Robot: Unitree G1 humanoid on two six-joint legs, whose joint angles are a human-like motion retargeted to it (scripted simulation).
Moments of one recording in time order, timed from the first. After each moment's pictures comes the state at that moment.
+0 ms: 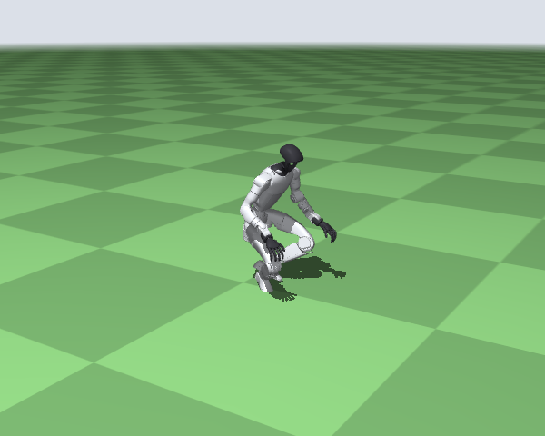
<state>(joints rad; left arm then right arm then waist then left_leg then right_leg) -0.46 0.36 -0.20 0.43 0.93 0.29 0.15 -0.25 -0.55 0.10 0.17 -0.76 0.35 -0.16 -0.27 0.05 0.30 -1.51 0.00 0.40 2.21 -0.67 0.10 -1.52 -0.75 -0.29 2.19 -0.62 -0.26</state>
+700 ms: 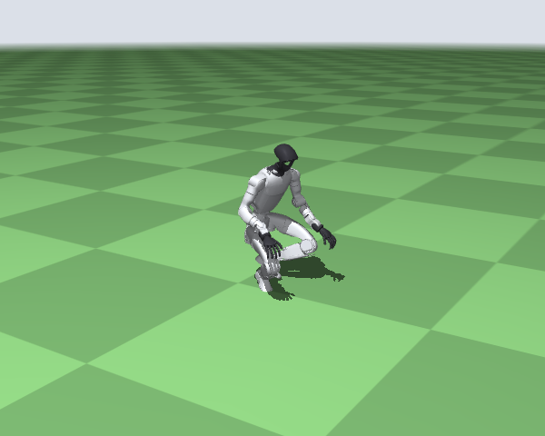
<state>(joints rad) -0.51 0.30 -0.14 0.65 0.98 0.28 0.14 -0.33 -0.49 0.14 0.17 -0.83 0.41 -0.12 -0.37 0.06 0.29 -1.51 -0.02 0.30 2.41 -0.64 -0.01 -1.52 -0.78 -0.25 2.30 -0.57 -0.26</state>
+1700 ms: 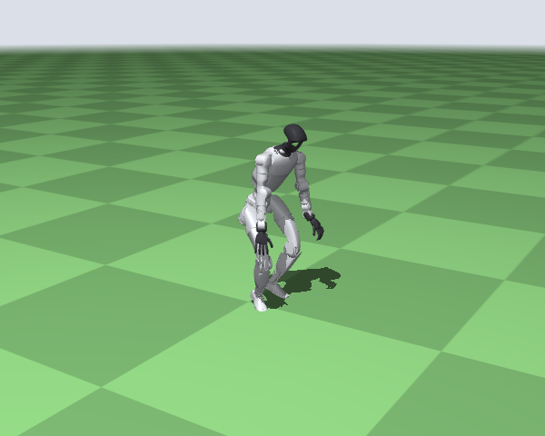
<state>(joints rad) -0.55 0.31 -0.17 1.39 0.86 -0.03 0.51 -0.71 -0.13 0.13 1.60 -0.51 -0.08 -0.32 -0.22 -0.10 0.16 -1.02 -0.03 0.16 1.12 -0.27 -0.07 -1.10 -0.43 -0.34 1.22 -0.18 -0.17</state>
